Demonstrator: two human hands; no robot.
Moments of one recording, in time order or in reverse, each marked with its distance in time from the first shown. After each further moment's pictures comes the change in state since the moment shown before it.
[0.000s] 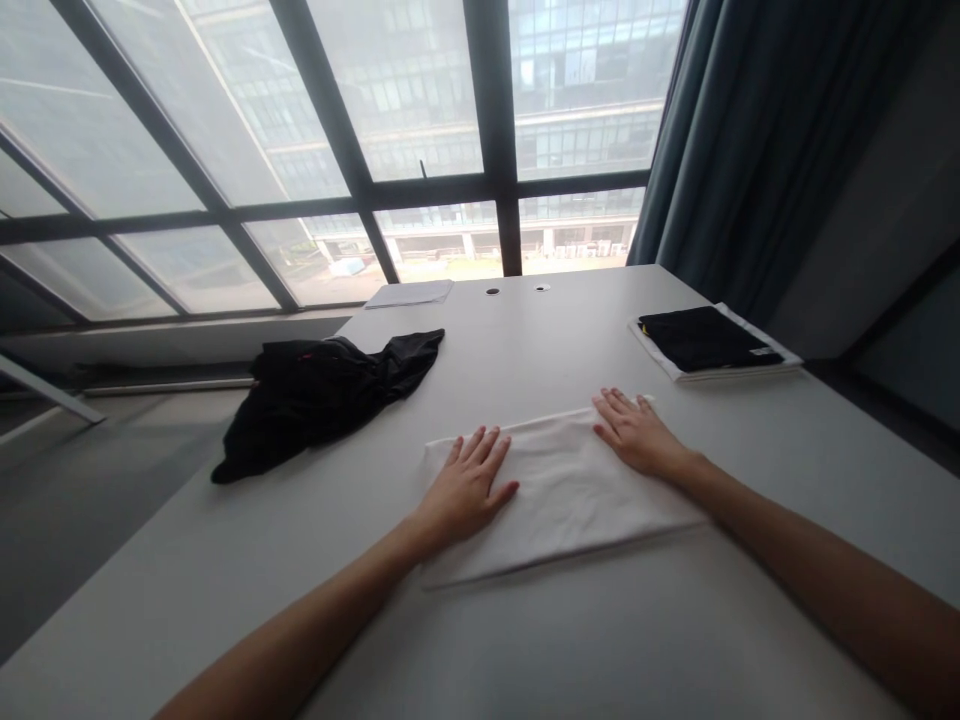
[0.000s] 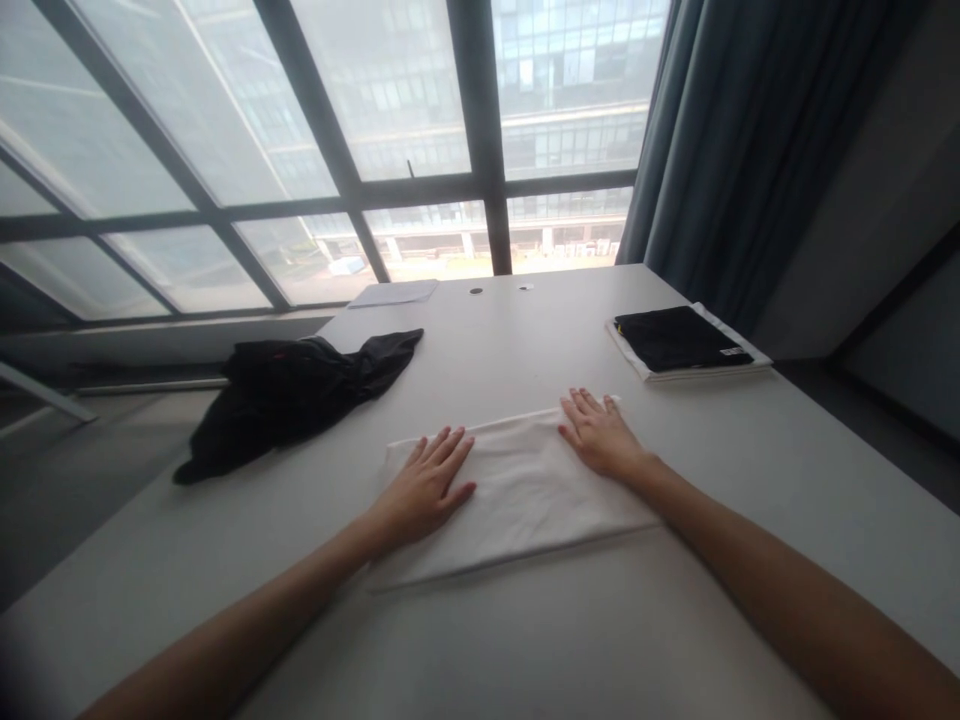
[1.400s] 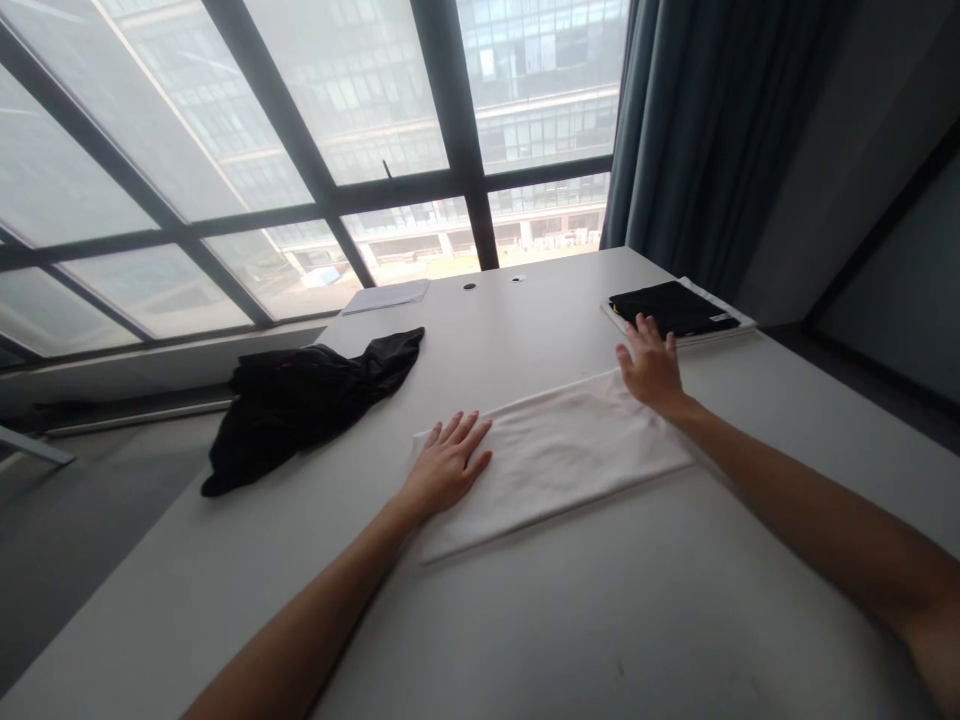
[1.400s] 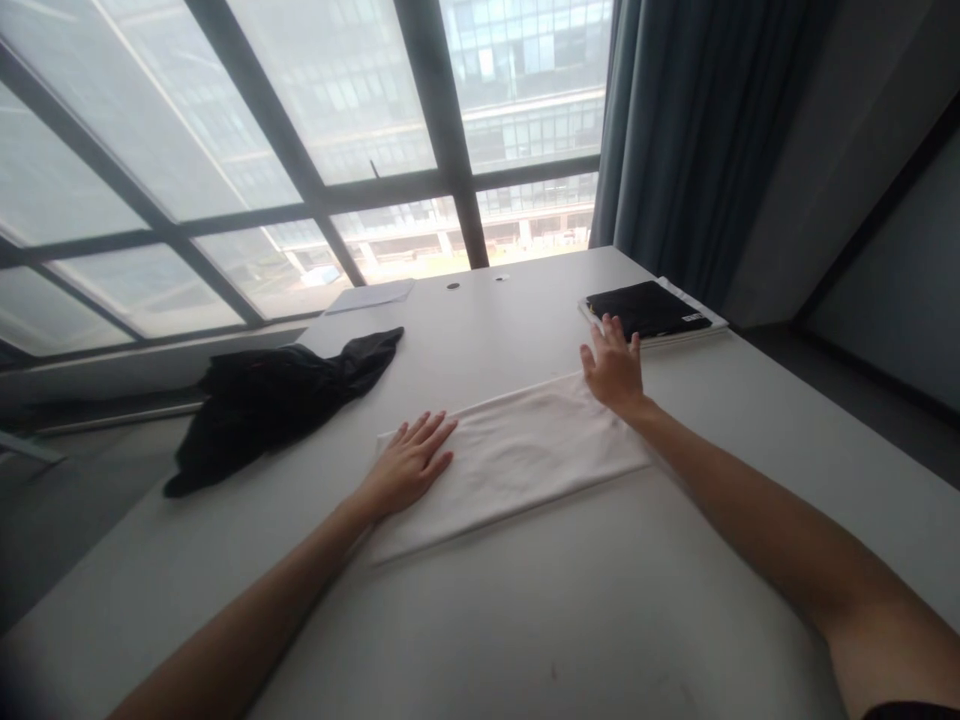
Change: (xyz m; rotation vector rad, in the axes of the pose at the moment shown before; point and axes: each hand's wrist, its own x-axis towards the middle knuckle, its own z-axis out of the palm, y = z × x) left_hand 0.004 -0.023 0.006 0.077 0.004 0.005; right_hand -0.004 0.028 -0.037 0.036 0.453 0.379
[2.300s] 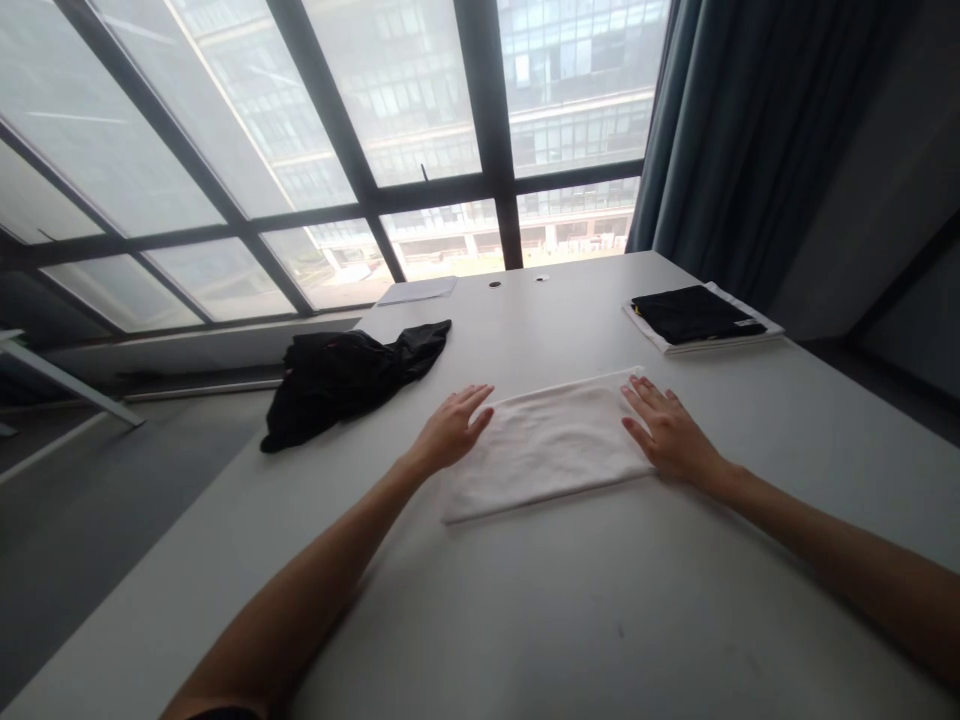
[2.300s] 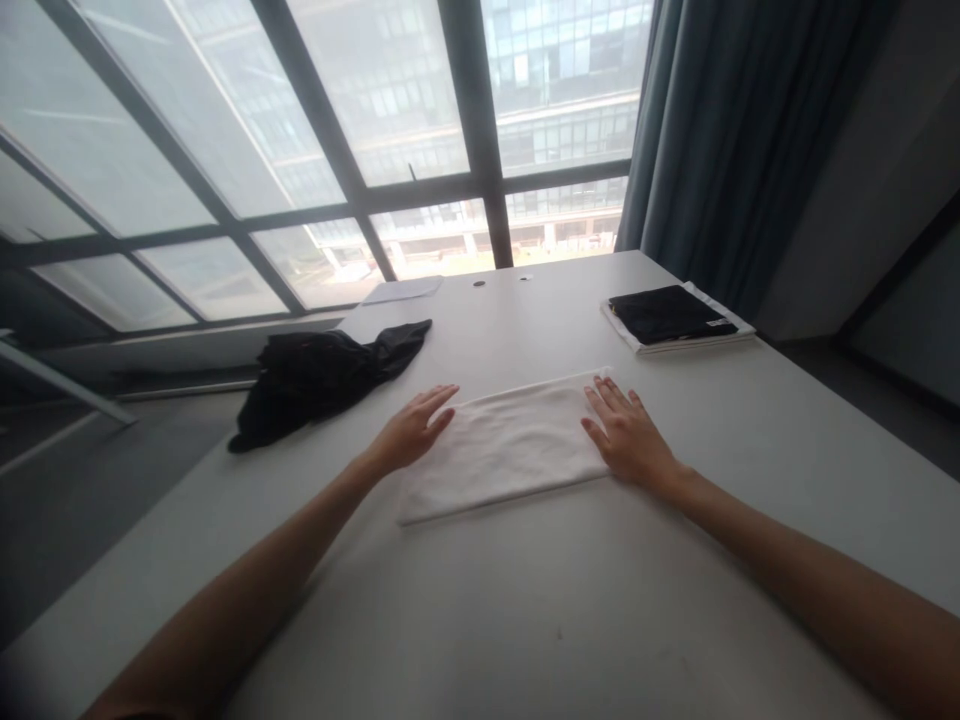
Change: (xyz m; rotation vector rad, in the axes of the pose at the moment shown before) left_hand -0.009 0.004 -0.040 -0.184 0.153 -0.046; right_hand -0.105 -0.010 -0.025 -0.024 -0.250 -0.350
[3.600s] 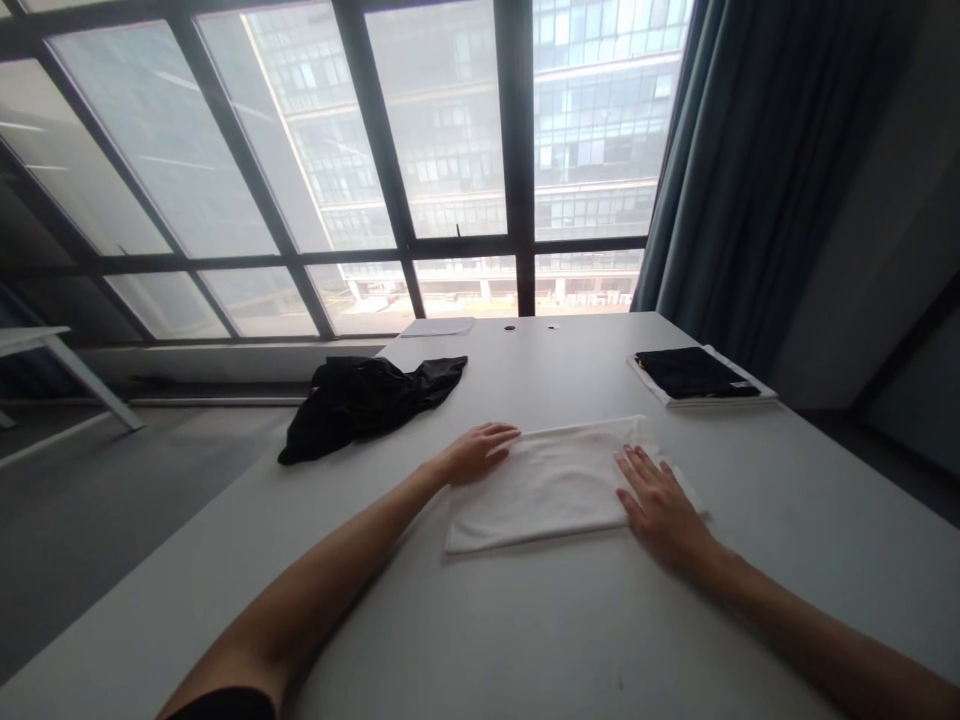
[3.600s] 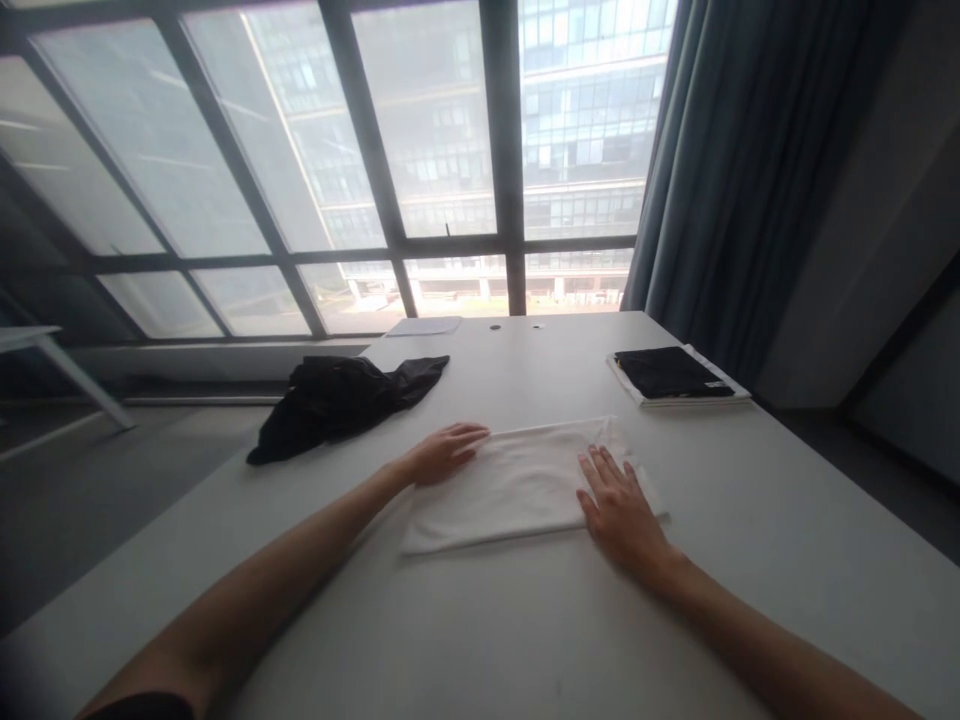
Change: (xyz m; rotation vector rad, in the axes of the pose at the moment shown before) left_hand 0.026 -0.028 0.006 -0.051 -0.038 0.357; right_hand -0.028 -0.033 0.013 -0.038 0.022 -0.030
